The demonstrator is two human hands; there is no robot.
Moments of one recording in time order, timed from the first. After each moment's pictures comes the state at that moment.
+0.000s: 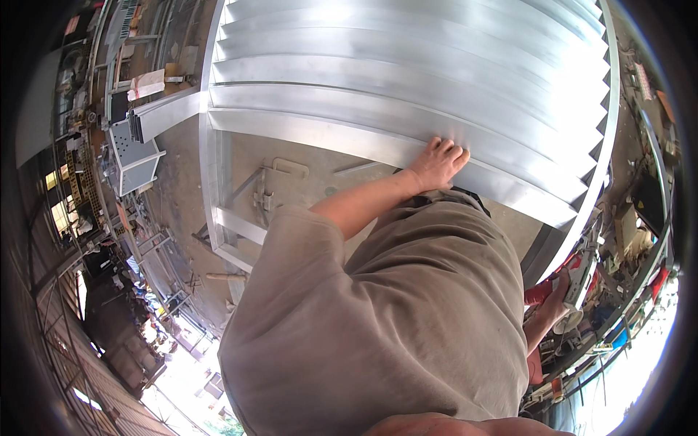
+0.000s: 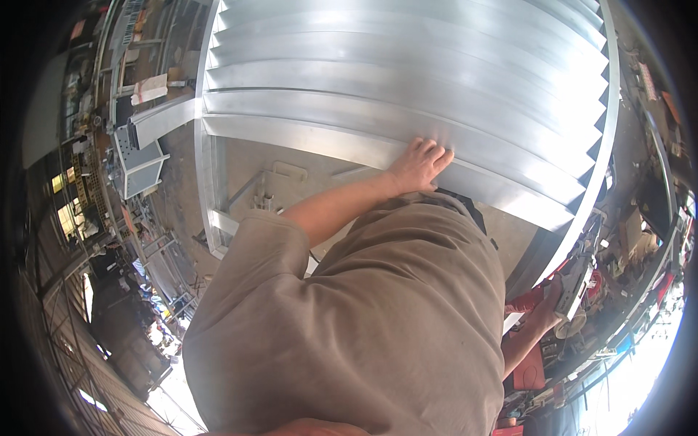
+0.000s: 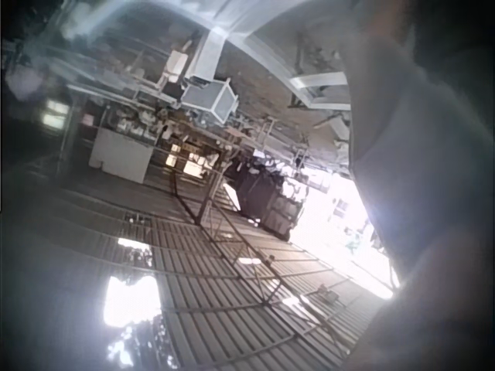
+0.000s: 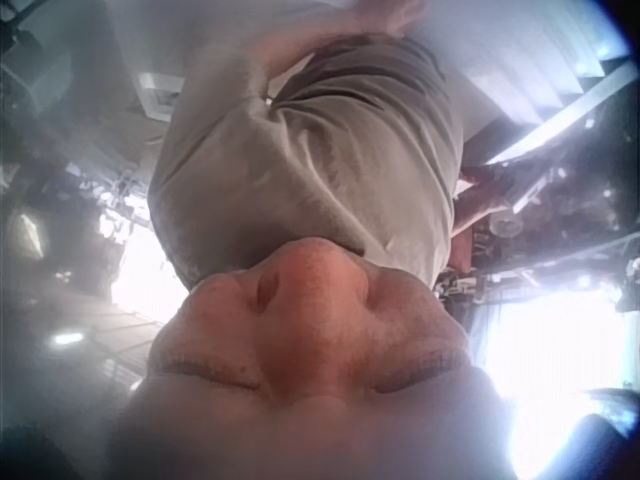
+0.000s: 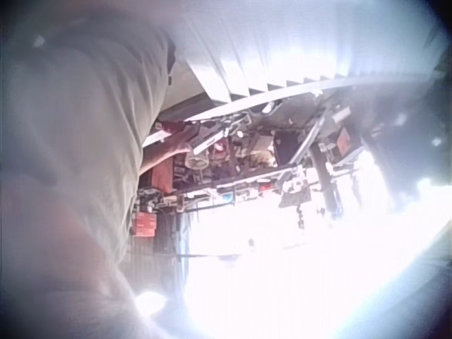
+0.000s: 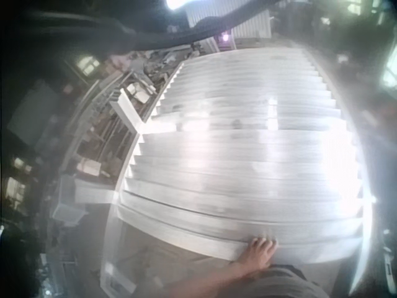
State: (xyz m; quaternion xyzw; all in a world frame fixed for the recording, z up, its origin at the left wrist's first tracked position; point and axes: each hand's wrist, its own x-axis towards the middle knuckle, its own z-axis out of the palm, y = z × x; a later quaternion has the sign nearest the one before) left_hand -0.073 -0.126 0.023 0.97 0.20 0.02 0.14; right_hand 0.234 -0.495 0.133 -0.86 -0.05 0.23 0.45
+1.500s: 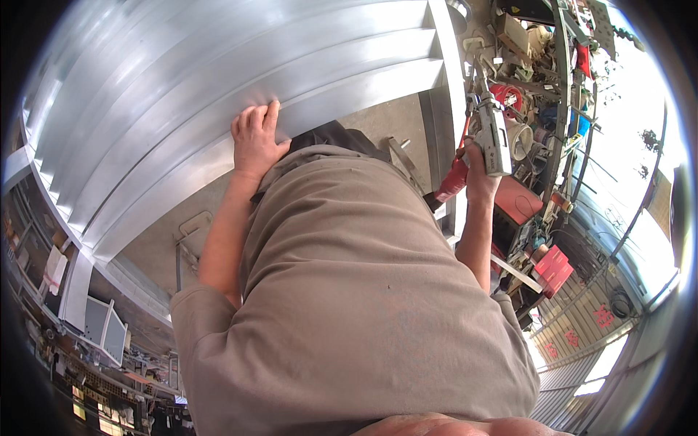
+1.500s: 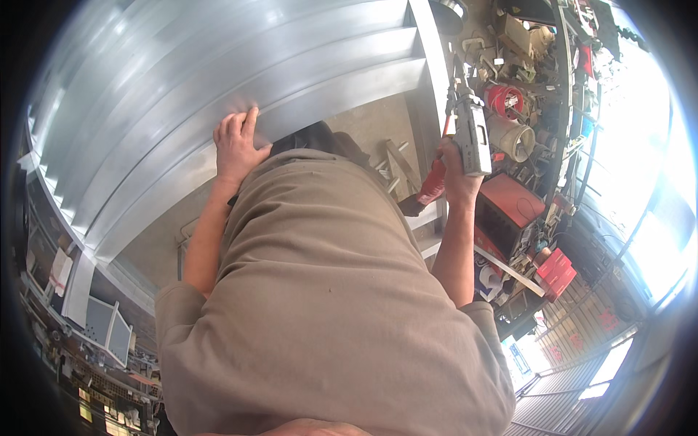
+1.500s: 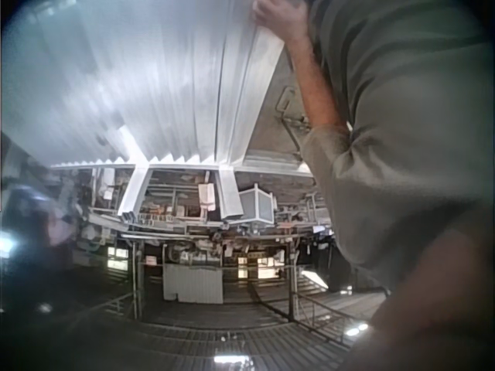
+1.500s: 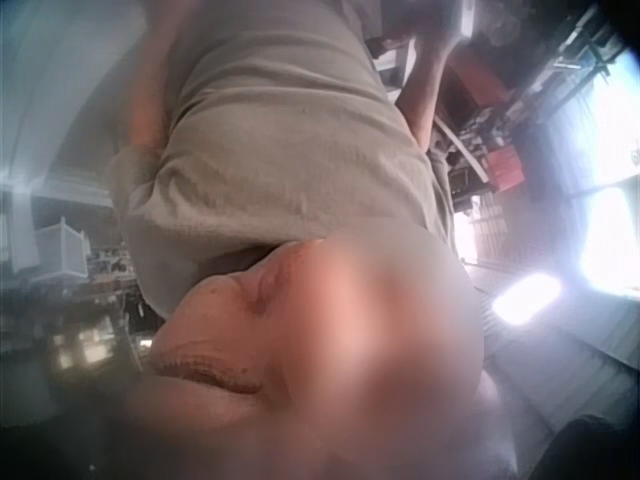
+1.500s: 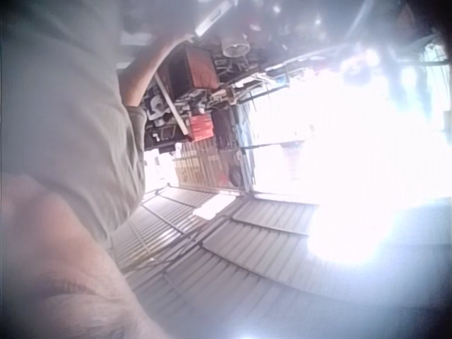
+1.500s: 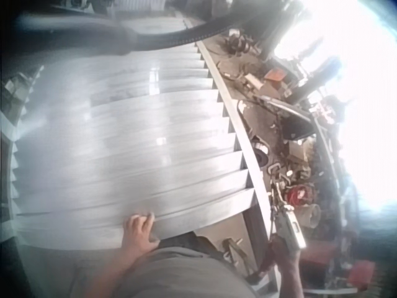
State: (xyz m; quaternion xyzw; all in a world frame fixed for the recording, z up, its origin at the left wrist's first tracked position) left_hand -0.057 -0.129 0.021 0.94 0.24 0.03 0.22; right_hand 0.209 -0.449 0.175 -0.85 -0.01 0.19 0.49
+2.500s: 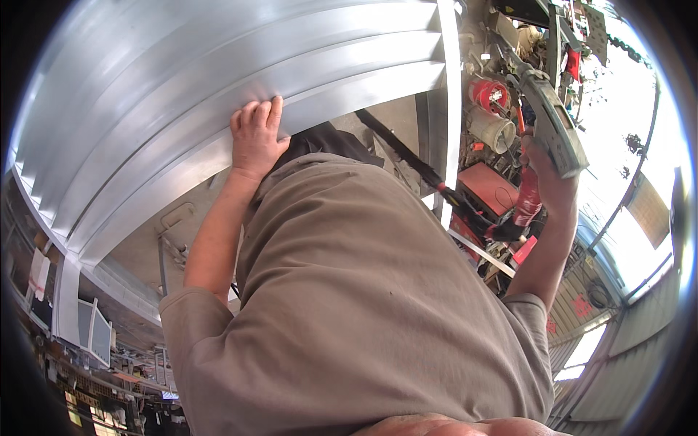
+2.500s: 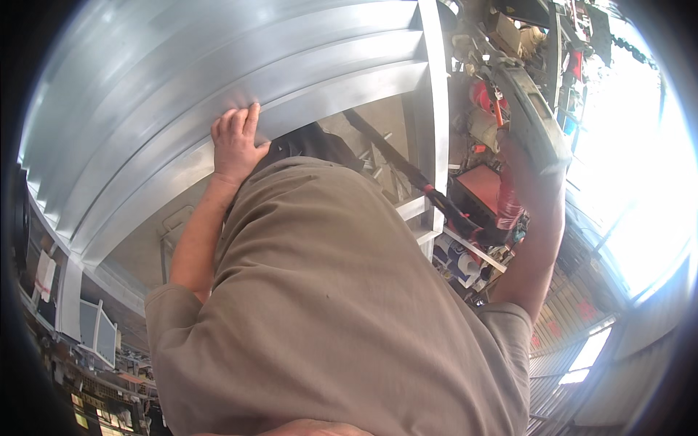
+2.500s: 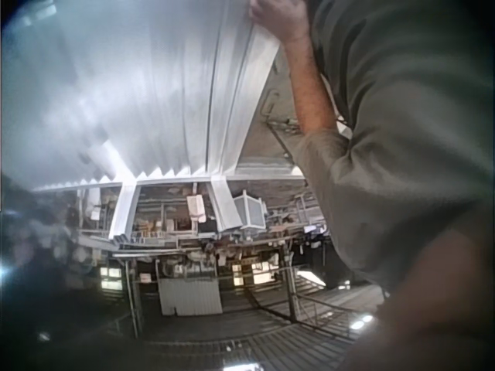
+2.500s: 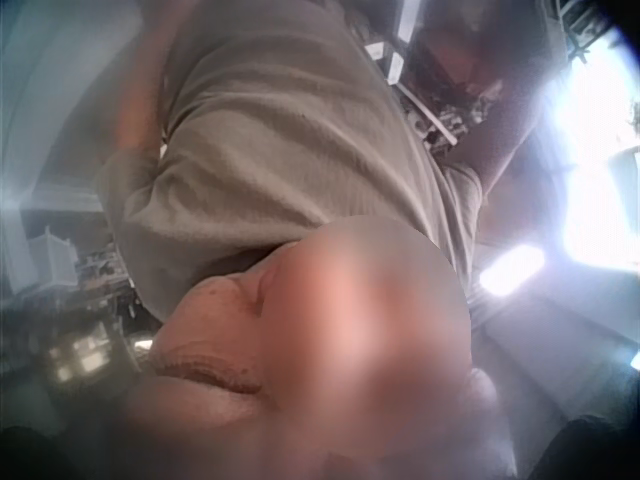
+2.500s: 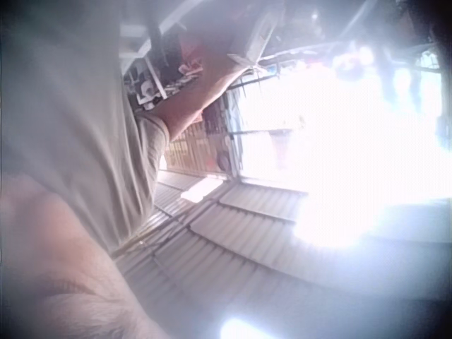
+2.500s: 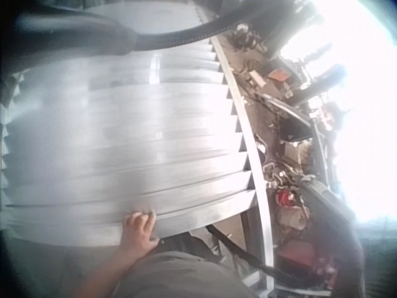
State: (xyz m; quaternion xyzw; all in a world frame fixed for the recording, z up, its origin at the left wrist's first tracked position) left_hand -0.064 -0.119 0.019 0.94 0.23 0.04 0.23; right_hand 0.277 -0.346 0.338 -0.92 -0.32 0.21 0.09
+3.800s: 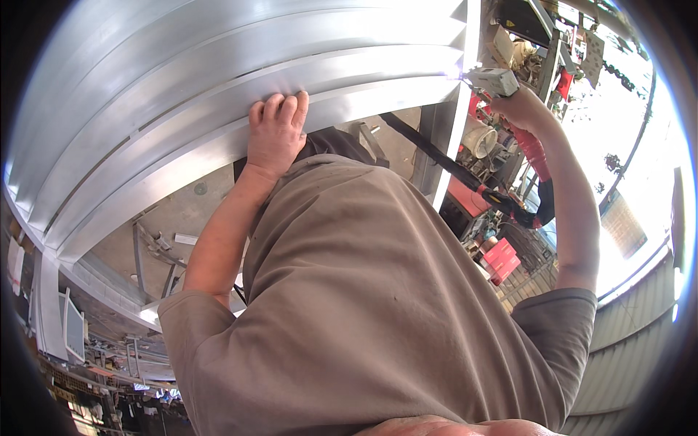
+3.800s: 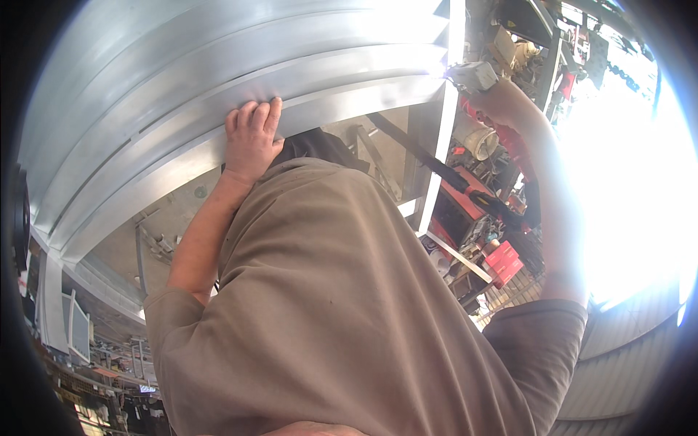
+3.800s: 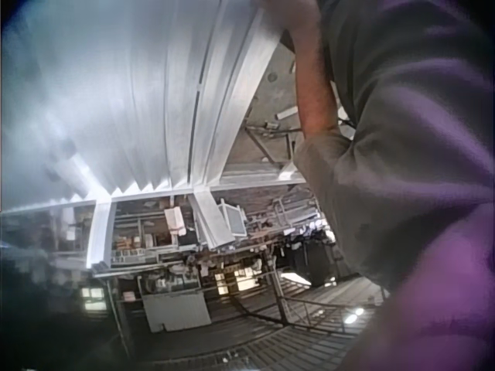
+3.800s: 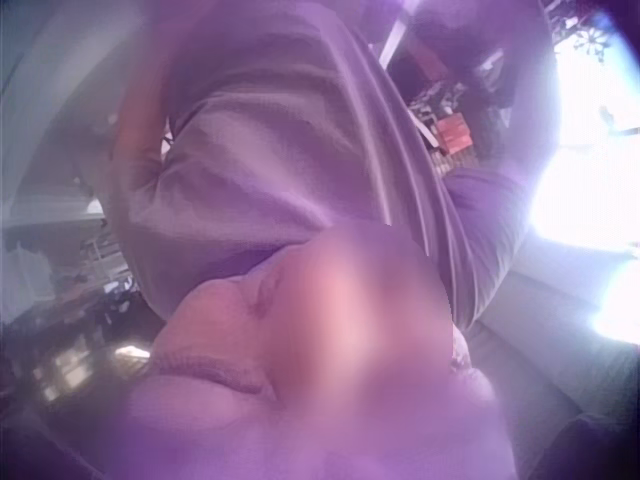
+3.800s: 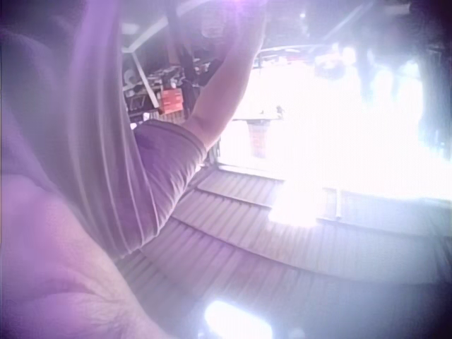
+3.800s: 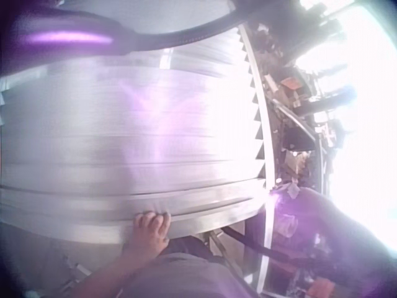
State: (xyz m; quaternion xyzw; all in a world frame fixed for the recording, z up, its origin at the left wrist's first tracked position) left_hand -0.069 -0.113 0.012 0.94 0.23 0.05 0.26; right_hand 0.340 -0.208 0.231 -0.86 -0.17 0.44 -0.21
